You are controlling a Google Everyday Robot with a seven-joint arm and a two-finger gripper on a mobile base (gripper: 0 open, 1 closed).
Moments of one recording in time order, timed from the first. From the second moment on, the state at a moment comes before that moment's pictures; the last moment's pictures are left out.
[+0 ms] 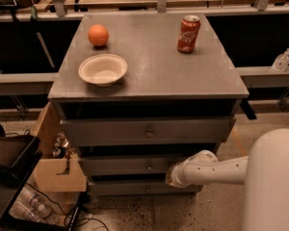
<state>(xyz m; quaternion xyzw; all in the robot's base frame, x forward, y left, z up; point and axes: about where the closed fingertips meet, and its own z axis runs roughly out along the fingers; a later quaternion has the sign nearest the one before) 0.561 -0.115 0.350 -0.70 0.68 0.01 0.23</state>
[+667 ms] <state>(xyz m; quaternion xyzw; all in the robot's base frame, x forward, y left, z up) 0.524 -0.186 0.462 -0.67 0.71 0.00 0.22</state>
